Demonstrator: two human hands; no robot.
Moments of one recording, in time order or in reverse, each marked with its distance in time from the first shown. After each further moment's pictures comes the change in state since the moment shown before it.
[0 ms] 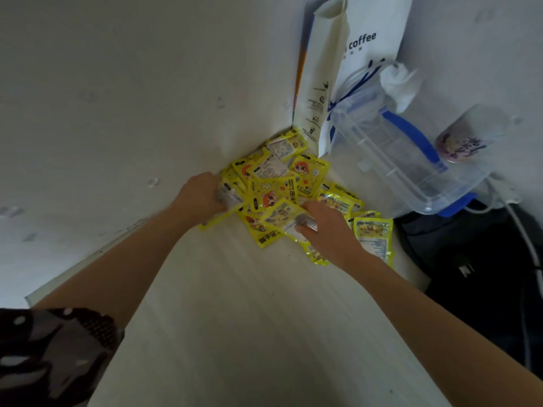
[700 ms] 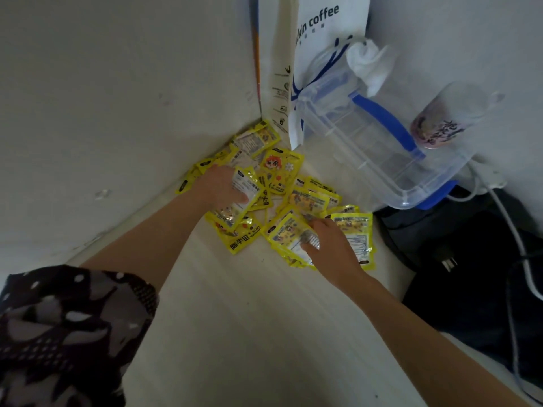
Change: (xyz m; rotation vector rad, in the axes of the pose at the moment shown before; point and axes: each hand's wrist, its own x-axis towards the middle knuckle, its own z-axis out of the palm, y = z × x) left_hand 0.069 0.074 0.039 -0.070 -0.217 -0.019; right_hand -0.022 0.065 0.002 -0.035 -0.010 0.260
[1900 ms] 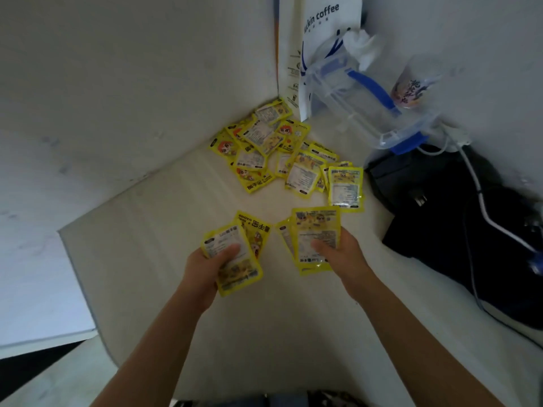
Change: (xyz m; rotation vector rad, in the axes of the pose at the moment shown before) left_hand -0.292 -0.019 0.143 -1.518 0.237 -0.384; right_hand -0.167 0.016 0.009 0.831 -0.033 0.207
